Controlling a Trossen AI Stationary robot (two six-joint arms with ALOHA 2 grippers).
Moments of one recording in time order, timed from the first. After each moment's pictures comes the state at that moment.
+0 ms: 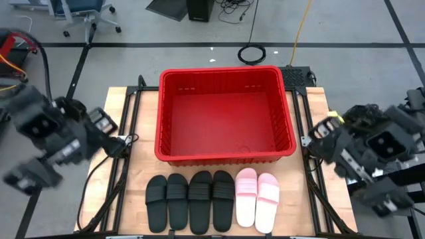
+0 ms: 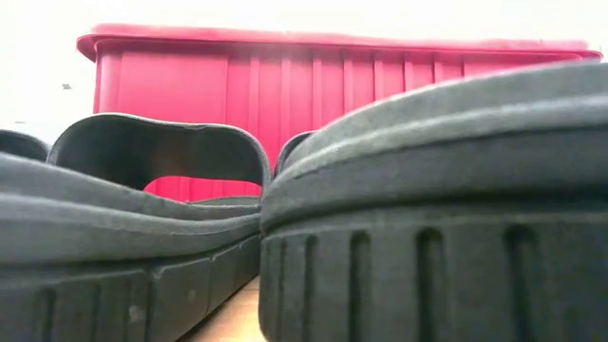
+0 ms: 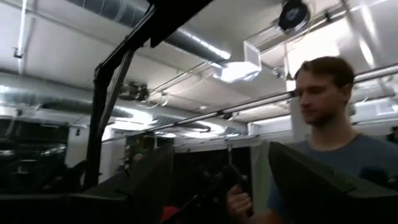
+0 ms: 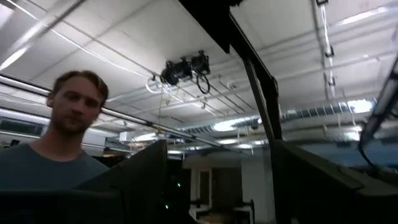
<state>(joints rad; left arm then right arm) -0.75 1.36 1.98 0.00 0.01 0.02 0.83 1.44 1.95 0.19 0.21 -0.14</state>
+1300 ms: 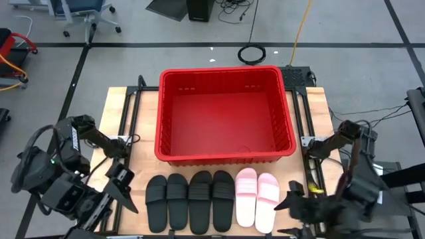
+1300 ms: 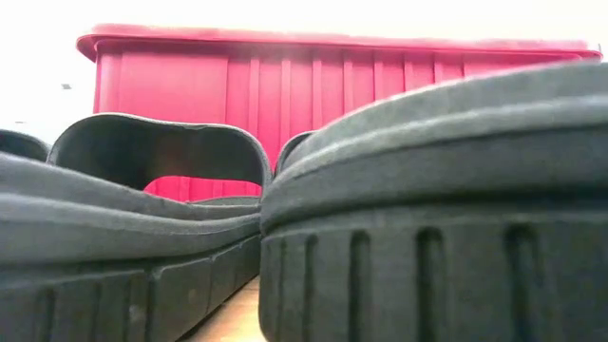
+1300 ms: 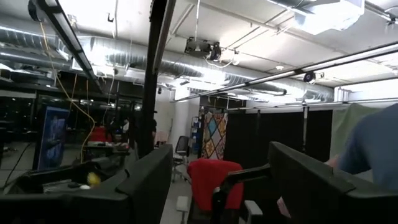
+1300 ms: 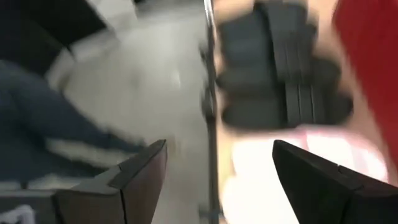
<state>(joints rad) -1.00 1.57 1.98 0.13 -0.56 0.19 1.03 1.65 1.93 -1.24 0.44 1.00</state>
